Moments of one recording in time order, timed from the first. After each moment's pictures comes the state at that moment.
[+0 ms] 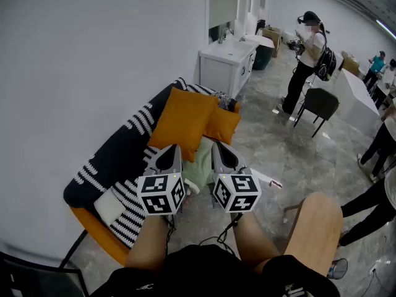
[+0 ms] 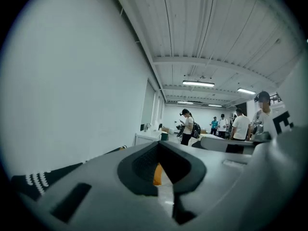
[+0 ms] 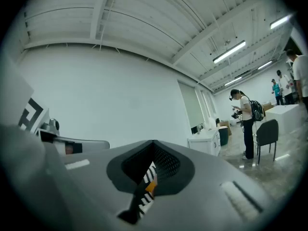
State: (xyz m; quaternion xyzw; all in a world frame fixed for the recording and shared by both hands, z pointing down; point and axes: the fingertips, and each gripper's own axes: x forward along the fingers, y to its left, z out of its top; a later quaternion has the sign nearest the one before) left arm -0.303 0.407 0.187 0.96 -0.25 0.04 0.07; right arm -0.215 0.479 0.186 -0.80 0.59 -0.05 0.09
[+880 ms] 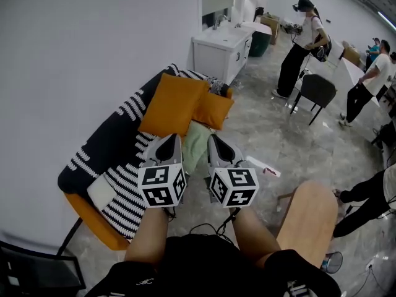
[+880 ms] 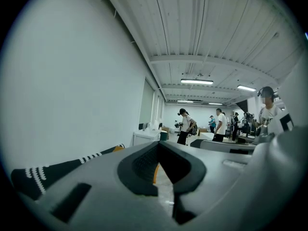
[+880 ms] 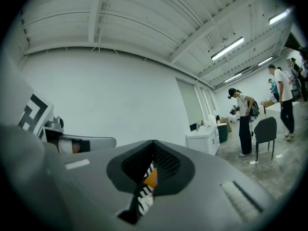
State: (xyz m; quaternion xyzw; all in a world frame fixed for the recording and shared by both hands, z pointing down) left arm -0.243 0.474 0.209 0.96 -0.26 0.04 0.06; right arm -0.170 0.542 0.214 -0.79 0.60 -0.06 0.09
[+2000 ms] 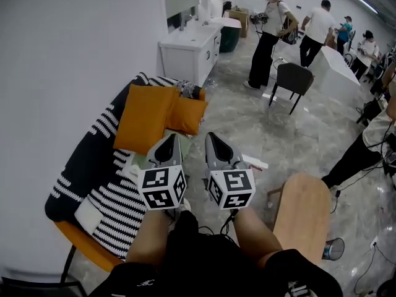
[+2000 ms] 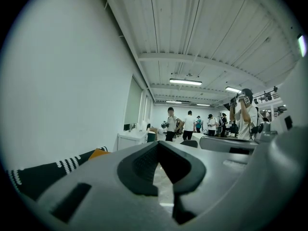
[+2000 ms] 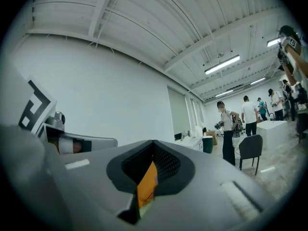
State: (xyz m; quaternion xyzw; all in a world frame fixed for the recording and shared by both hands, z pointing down) left arm -0.121 0.504 0.217 0.98 -0.19 0.04 0.05; right arm -0.064 0.580 0.212 -0.84 0.54 0.00 0.06
